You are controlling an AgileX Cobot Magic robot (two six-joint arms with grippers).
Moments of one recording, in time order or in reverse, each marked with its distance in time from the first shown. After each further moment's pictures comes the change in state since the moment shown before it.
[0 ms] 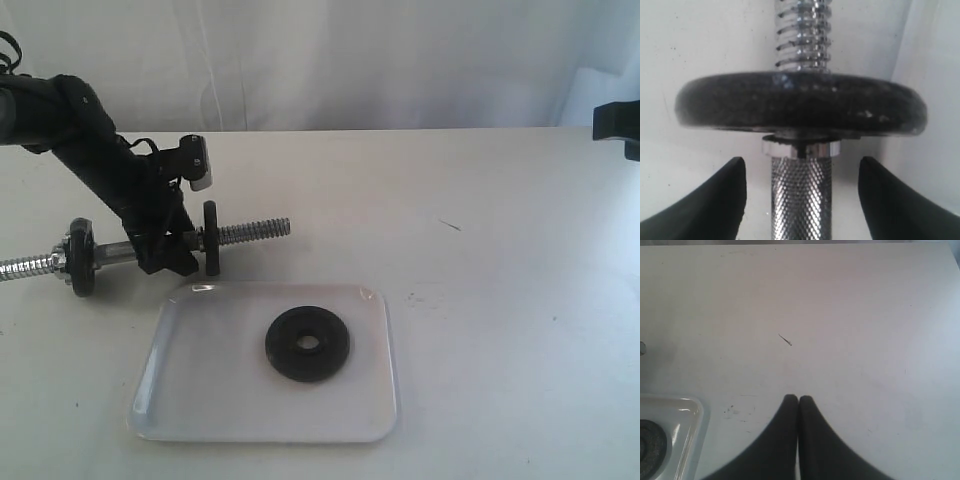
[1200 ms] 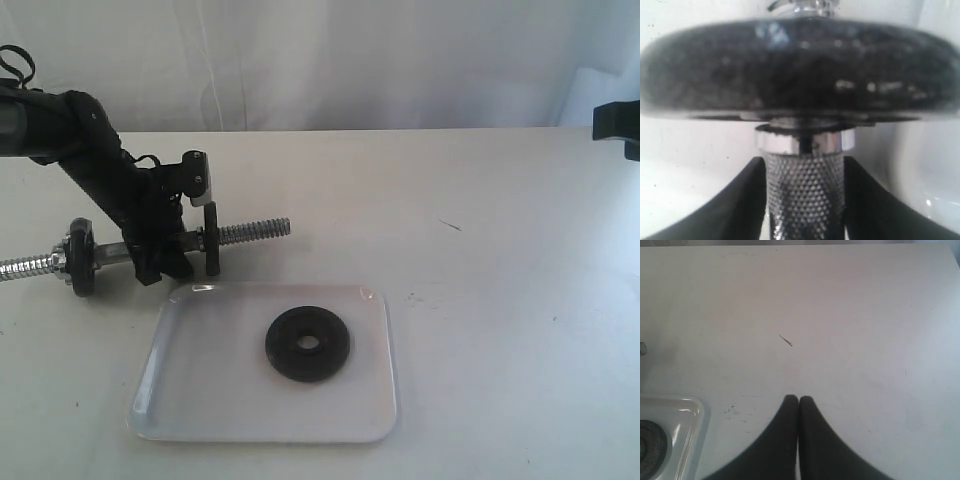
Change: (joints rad) left arm -0.002 0.040 0.000 0.038 -0.027 0.020; right arm 0.000 0.000 0.000 0.000 0.000 -0.001
